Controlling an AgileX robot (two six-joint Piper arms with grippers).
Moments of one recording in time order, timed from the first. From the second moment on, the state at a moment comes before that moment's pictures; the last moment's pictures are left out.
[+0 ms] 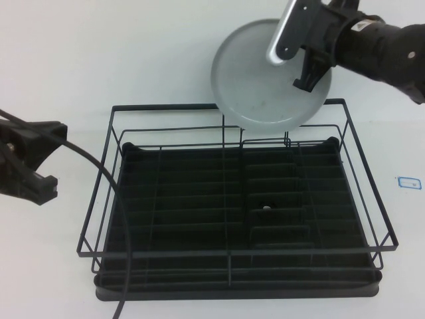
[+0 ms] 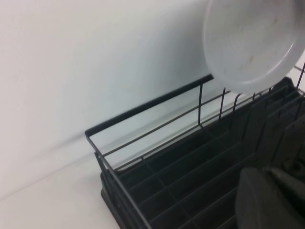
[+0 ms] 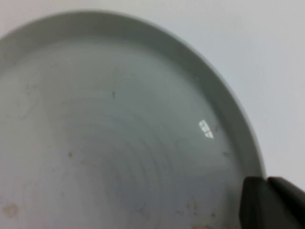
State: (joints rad) right arm 0.40 1.86 -1.48 0.67 -0.01 -1.67; left arm 0.10 1.05 -0.78 -1.29 0.61 1.54
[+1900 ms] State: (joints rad) right arm 0.43 1.88 -1.35 0.55 -0.05 -1.63; left arm 0.10 1.03 -0.78 -1.44 0.69 1.71
